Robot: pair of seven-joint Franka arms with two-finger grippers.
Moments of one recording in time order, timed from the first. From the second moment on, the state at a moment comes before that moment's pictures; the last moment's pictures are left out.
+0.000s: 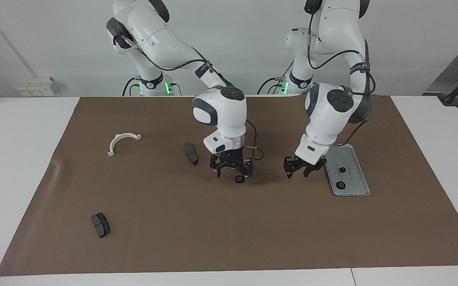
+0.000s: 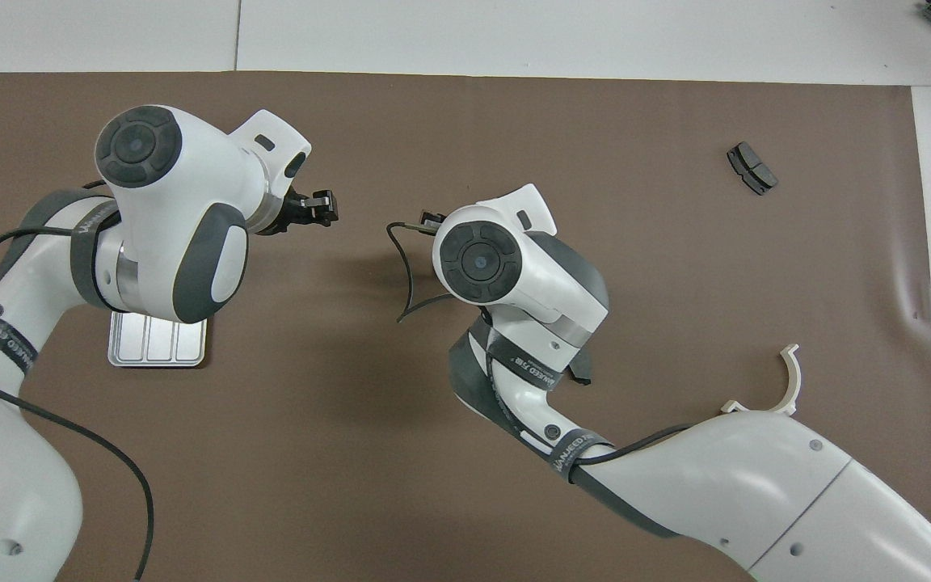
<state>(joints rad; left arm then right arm) -0.30 0.35 -0.07 -1.71 -0.07 2.21 -0.38 0.19 0.56 0.44 -1.55 -0.60 2.26 1.18</state>
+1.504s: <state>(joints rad) -0.56 0.62 -0.06 -1.49 0.01 2.20 -0.46 0.13 0.13 -0.13 -1.55 -0.04 1.76 0.10</state>
